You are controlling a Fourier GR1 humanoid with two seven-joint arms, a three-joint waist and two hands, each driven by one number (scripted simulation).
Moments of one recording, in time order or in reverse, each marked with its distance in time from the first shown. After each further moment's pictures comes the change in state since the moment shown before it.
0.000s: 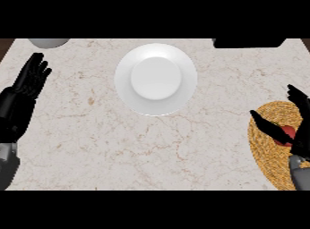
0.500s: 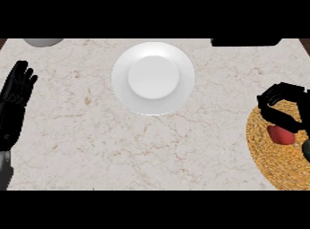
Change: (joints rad) left arm 0.075 0.001 0.034 -0.008 -0.004 0.073 -0.038; right arm -0.127 -0.254 0.151 -0.105 -0.078 0.454 0.292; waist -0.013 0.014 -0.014
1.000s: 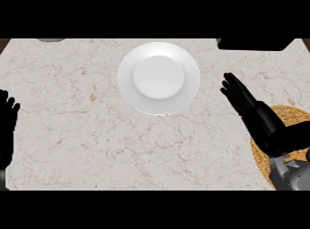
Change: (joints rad) left arm 0.157 -0.063 0.087 0.054 0.042 0.131 0.016; right arm 0.029 0.220 0.099 -0.257 -0.328 0.146 0.005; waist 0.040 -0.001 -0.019
